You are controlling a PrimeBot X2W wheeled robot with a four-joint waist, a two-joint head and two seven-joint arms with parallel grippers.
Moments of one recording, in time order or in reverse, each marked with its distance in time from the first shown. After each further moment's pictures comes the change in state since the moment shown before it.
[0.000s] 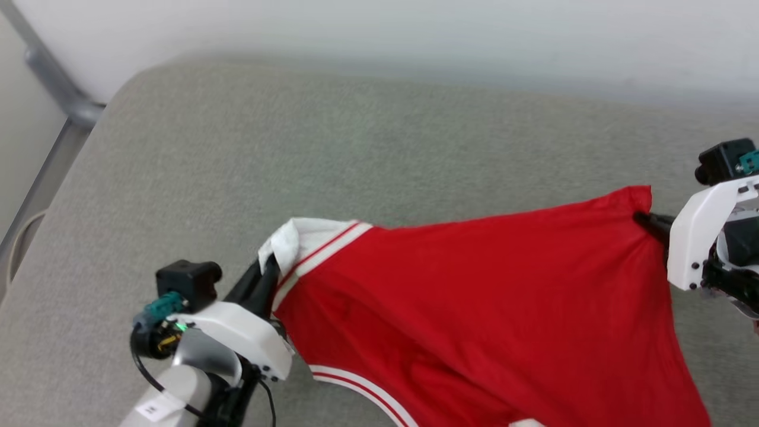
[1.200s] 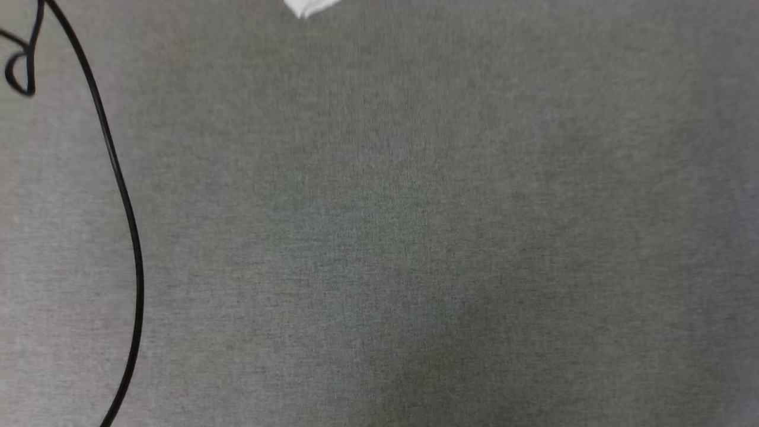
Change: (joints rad) left arm -1.281 0.092 0.099 0.595 0.142 -0.136 -0.029; right arm -0.852 0.211 -0.394 0.193 -0.557 0.006 -0.404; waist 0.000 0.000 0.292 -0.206
